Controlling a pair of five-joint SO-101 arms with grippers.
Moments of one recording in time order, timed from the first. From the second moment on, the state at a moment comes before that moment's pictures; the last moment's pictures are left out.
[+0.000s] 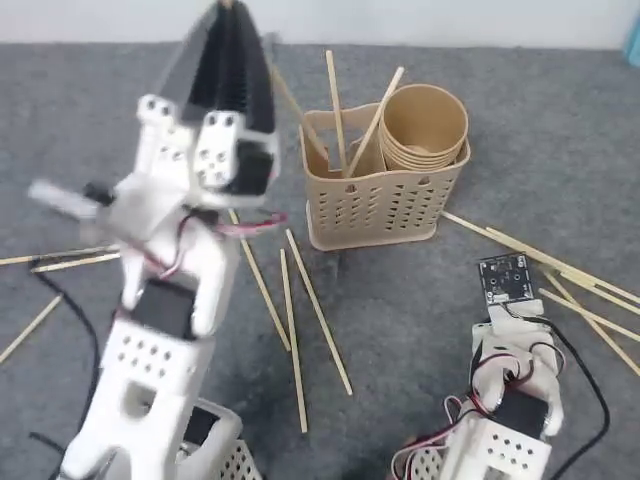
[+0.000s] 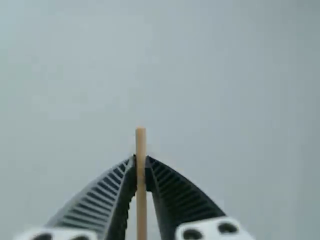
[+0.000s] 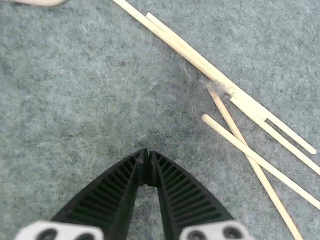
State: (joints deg) left arm 14.4 -46.3 40.3 -10.6 18.2; right arm 18.5 -102.9 95.4 62.9 30.9
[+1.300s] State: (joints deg) left arm -11.7 -68.9 55.6 45.8 18.6; right arm 18.5 -102.9 95.4 62.9 30.9
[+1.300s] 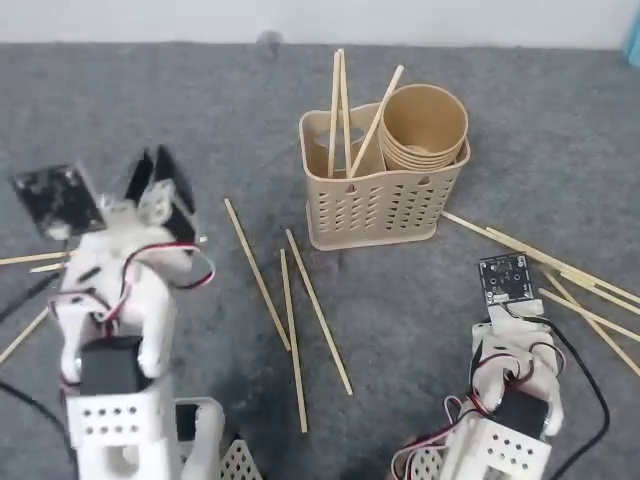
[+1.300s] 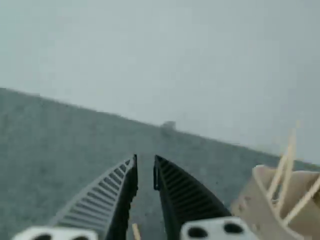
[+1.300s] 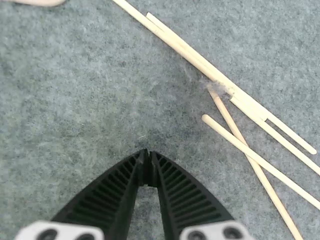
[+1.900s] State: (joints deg) left arm -17.6 -73.0 90.1 37.6 7.2; right arm 18.5 -102.9 95.4 62.9 31.0
